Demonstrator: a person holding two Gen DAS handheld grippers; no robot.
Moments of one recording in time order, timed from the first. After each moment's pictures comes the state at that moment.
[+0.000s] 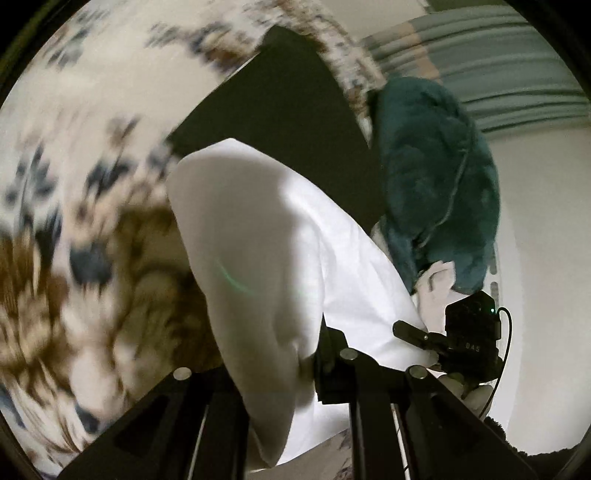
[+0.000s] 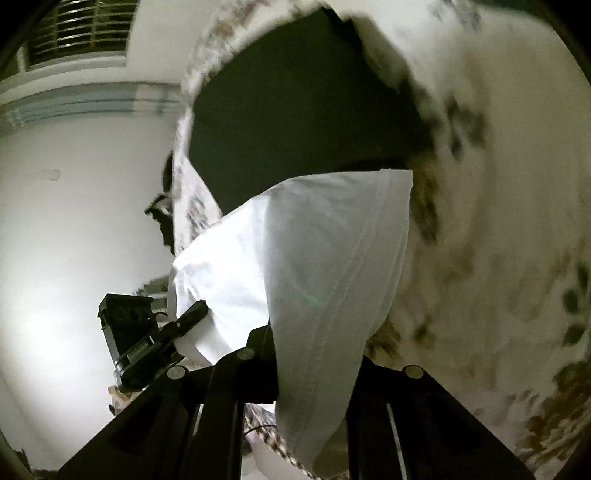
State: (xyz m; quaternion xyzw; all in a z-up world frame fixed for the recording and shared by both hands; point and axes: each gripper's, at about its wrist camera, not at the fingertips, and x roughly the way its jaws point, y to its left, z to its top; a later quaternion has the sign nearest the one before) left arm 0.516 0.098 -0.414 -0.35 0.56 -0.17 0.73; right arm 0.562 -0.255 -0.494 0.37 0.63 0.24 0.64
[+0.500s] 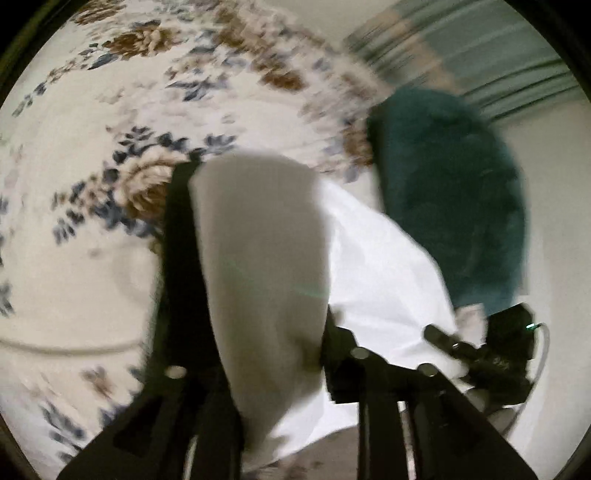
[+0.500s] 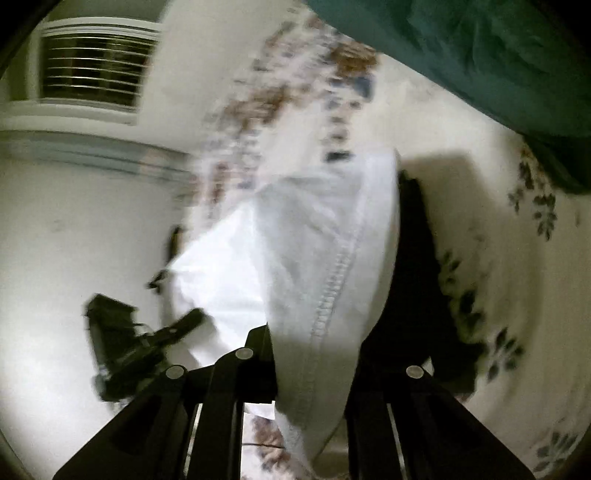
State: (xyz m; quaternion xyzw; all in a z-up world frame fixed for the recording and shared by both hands) left arm 0.747 0.087 -0.396 -0.23 0.60 -0.14 0.75; right arm 0.756 -0.251 -0.463 0.37 0.57 0.16 0.71
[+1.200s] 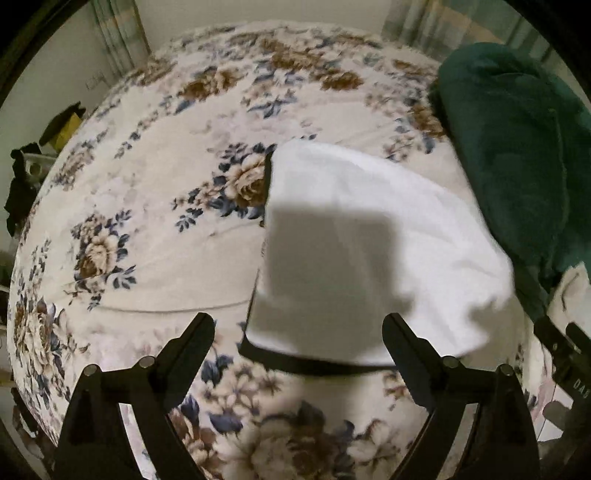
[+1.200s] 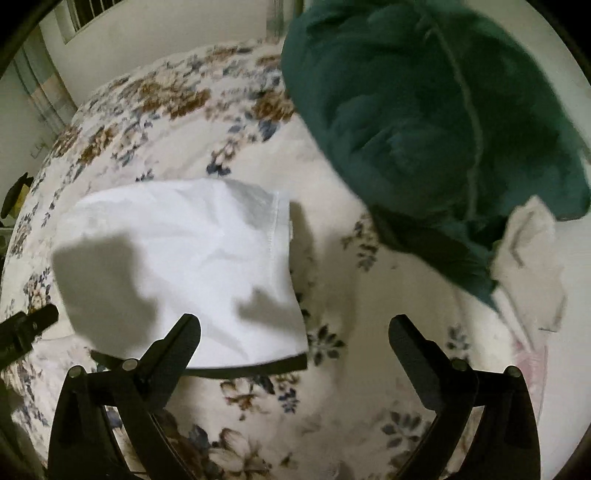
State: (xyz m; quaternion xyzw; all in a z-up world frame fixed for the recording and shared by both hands) left arm 0.645 0.059 -0.342 -0.04 0.58 0.02 0.81; right arm 0.651 -0.204 -0.358 0.03 0.55 -0.08 0.83
